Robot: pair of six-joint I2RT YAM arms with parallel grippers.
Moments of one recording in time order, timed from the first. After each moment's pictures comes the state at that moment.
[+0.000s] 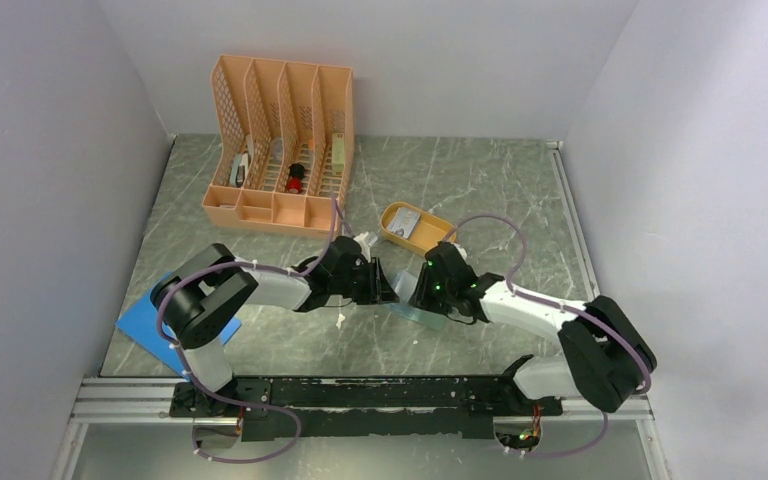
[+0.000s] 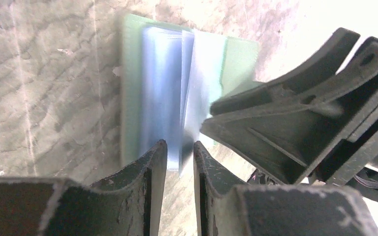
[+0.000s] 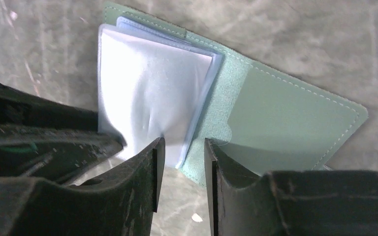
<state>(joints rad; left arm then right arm) -0.83 1.76 0.71 0.42 0.31 -0.89 0.66 1.33 0.54 -0.15 0.00 0.82</state>
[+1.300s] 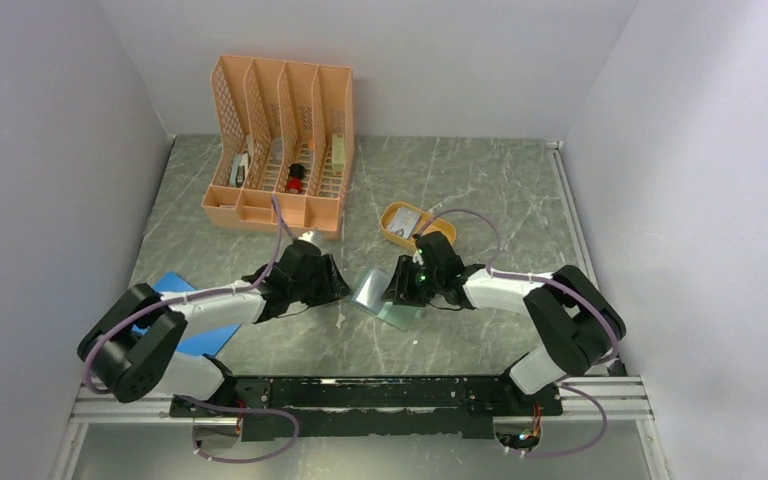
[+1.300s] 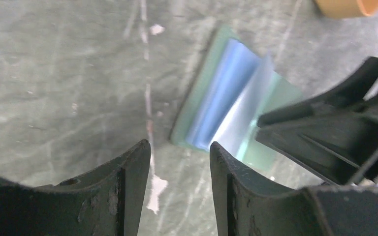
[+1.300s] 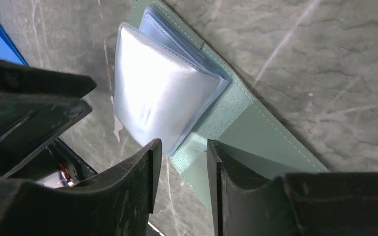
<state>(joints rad) -0.71 1.36 0.52 0.10 0.03 -0.88 0.64 1.52 0.60 0.05 -0.28 0.77</state>
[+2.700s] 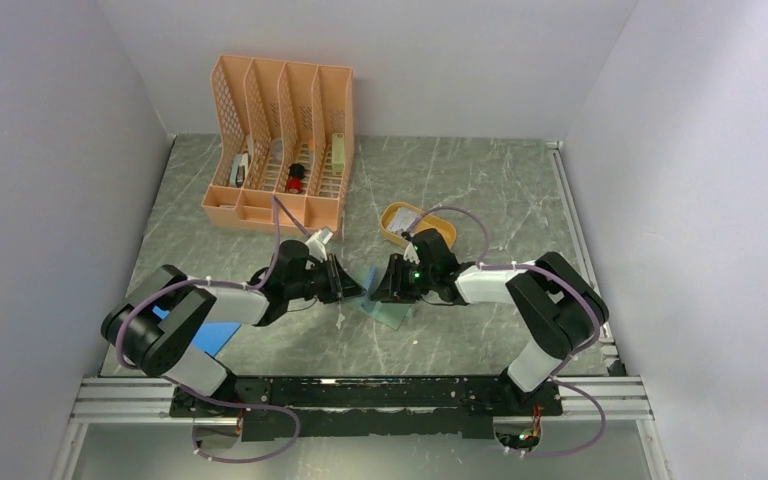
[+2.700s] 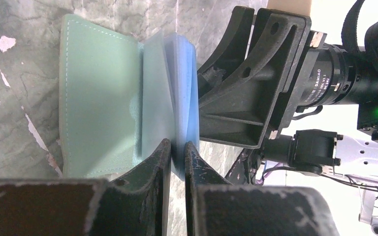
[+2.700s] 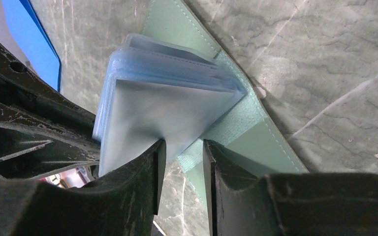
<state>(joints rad) -0.63 1.53 0.42 0.63 0.46 -0.92 0.63 1.65 0.63 0.22 -0.43 0.75</state>
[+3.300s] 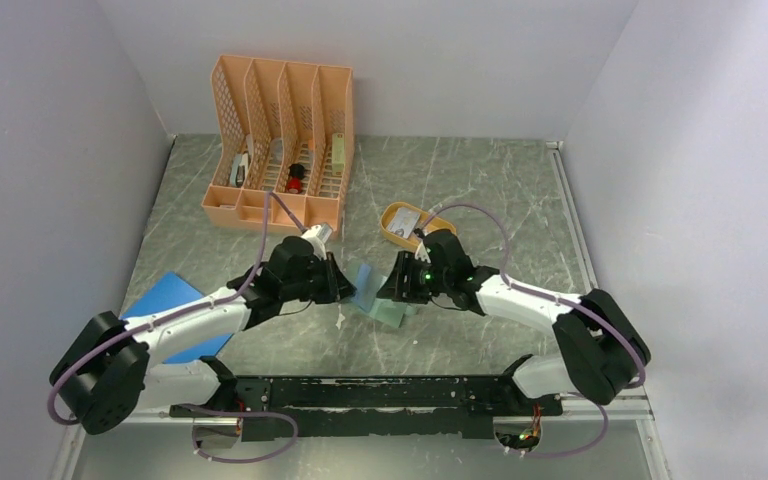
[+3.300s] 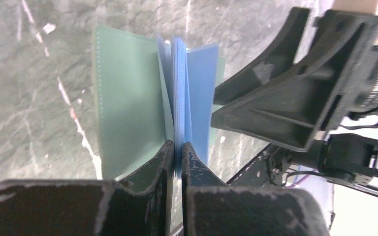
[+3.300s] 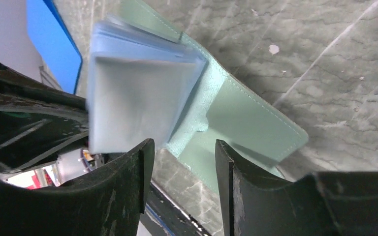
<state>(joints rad) -0.73 1.21 0.53 0.11 0.22 -0.80 0.65 1.37 0.60 0.03 -0.35 0.76</state>
